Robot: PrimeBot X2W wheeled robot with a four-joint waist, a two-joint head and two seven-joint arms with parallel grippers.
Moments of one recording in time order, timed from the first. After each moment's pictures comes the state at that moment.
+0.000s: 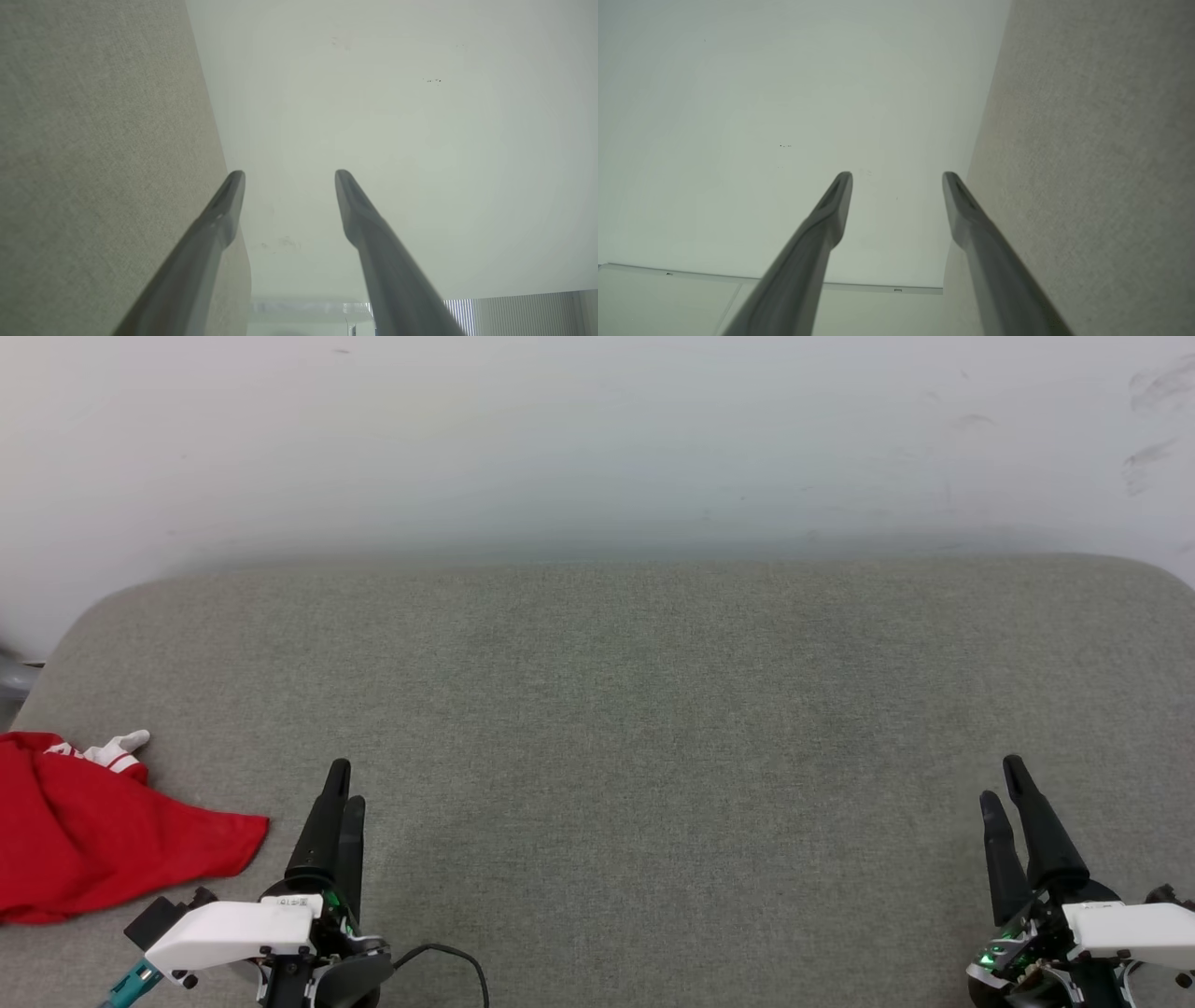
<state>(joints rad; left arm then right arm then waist) -0.07 0.05 0.04 0.20 -1.60 -0.13 0.04 -0.04 -0.05 -0.09 0.18 1.61 0.13 0.06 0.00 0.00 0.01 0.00</state>
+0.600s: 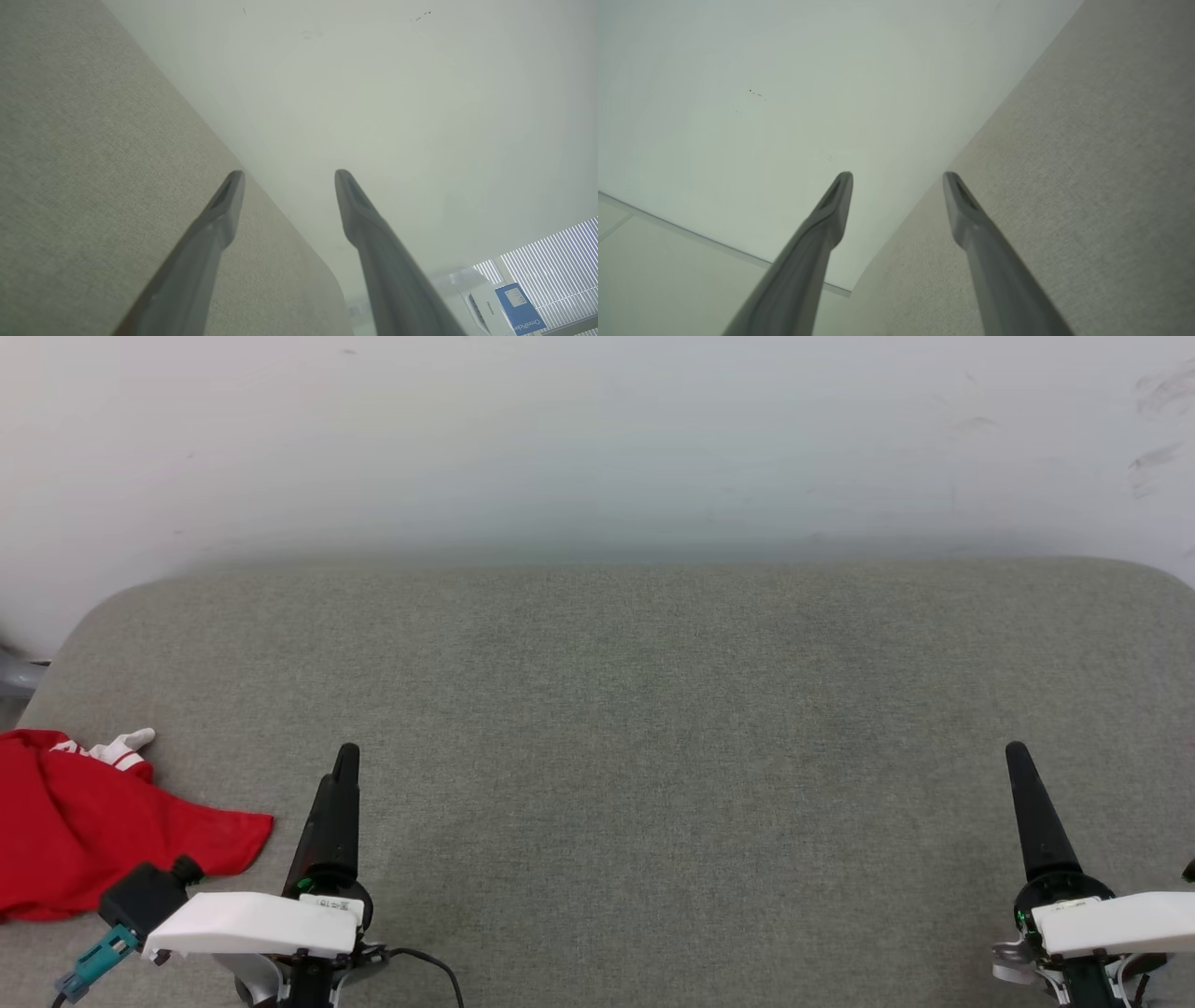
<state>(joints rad) -0.05 0.05 0.03 0.09 -1.15 -0.13 -0.04 -0.02 -0.10 -0.05 0.10 1.22 0.13 -0.04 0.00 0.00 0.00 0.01</state>
